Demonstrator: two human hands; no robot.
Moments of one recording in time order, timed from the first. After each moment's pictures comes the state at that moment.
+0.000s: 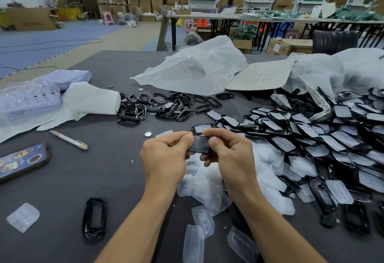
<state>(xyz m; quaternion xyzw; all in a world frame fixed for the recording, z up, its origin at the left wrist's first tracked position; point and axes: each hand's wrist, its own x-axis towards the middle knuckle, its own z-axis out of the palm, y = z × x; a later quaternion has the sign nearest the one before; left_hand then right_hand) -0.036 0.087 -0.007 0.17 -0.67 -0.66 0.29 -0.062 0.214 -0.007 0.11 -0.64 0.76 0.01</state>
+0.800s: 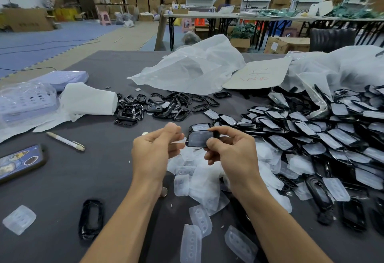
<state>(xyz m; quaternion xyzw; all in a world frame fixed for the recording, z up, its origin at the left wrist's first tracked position) -0.031 0.070 0.000 0.19 -0.62 -0.73 0.21 -0.070 0.222 -0.005 0.06 -0.66 0.75 0.01</state>
